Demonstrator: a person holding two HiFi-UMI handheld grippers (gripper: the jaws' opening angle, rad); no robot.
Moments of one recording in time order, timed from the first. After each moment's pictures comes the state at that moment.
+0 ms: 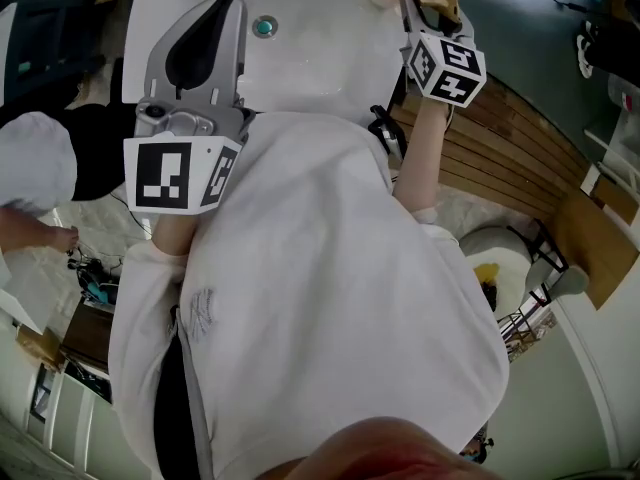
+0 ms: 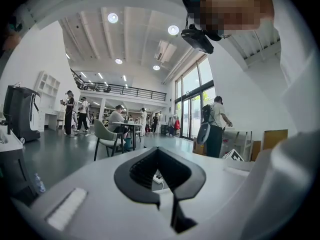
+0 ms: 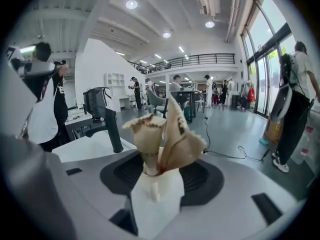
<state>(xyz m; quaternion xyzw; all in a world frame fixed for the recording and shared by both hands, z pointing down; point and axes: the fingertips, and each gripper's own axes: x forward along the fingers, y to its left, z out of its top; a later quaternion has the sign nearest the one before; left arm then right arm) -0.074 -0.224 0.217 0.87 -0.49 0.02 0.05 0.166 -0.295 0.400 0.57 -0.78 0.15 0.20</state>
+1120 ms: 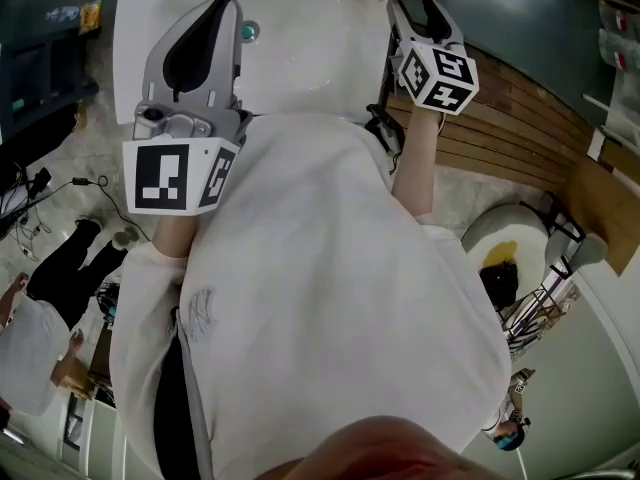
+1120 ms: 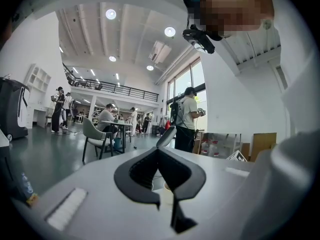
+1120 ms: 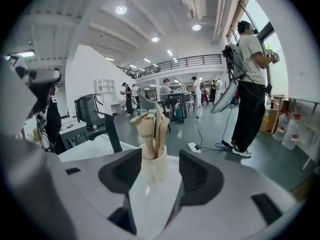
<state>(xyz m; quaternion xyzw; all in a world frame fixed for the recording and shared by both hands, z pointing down) -0.047 -0.221 0.218 0.89 -0.44 0.02 0.05 0.190 -0.251 0.394 0.61 -0.75 0.17 0.16</state>
